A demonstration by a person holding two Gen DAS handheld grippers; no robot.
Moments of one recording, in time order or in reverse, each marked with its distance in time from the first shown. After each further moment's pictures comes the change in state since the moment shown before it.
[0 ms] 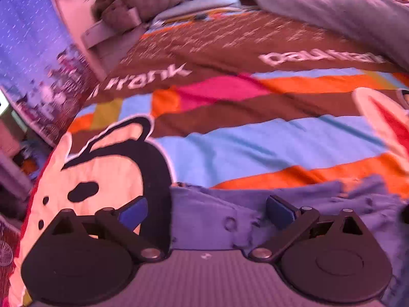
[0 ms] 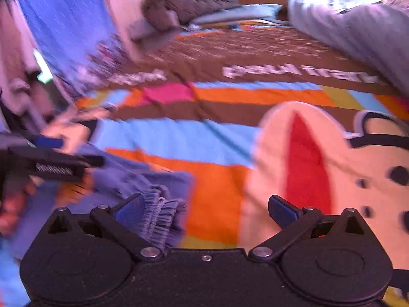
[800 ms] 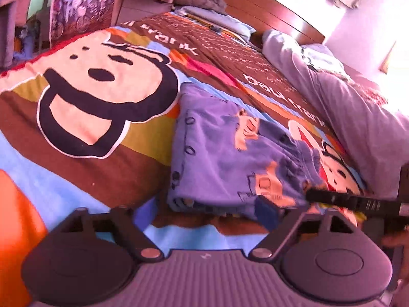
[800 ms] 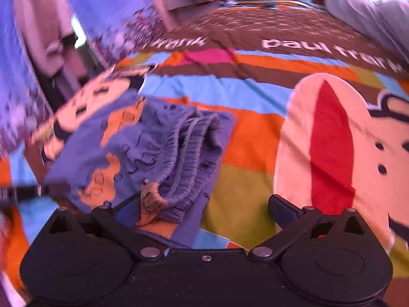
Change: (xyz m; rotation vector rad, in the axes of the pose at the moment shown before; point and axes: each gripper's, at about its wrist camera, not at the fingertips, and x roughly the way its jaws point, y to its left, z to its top) left arm -0.118 0.052 -0.159 -0.468 -0.080 -0.398; right arm -0.046 0.012 -0.037 -0.065 0.106 0.197
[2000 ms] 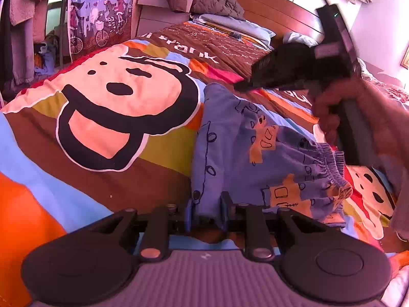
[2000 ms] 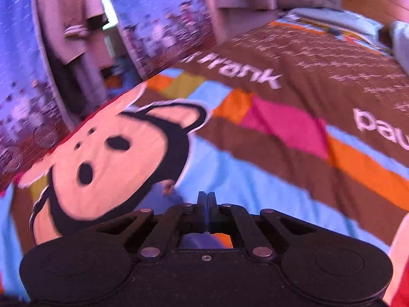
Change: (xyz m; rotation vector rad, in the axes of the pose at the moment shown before) left arm 0.004 -0.008 0.006 0.011 -0.035 0.144; right arm 0.136 0.105 0.172 -0.208 0.037 0.105
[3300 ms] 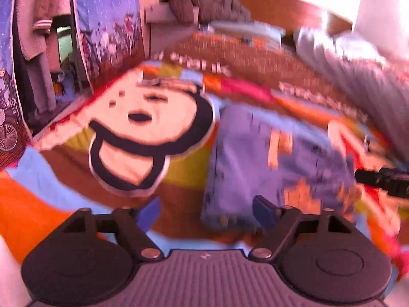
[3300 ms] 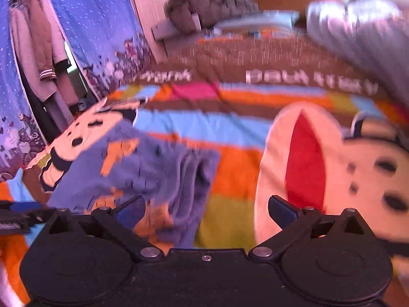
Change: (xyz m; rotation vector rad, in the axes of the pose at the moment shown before) left arm -0.035 -0.021 0.016 0.084 -0.054 0.139; right arm -0.167 -0.036 -0.171 0.116 -0.180 -0.232
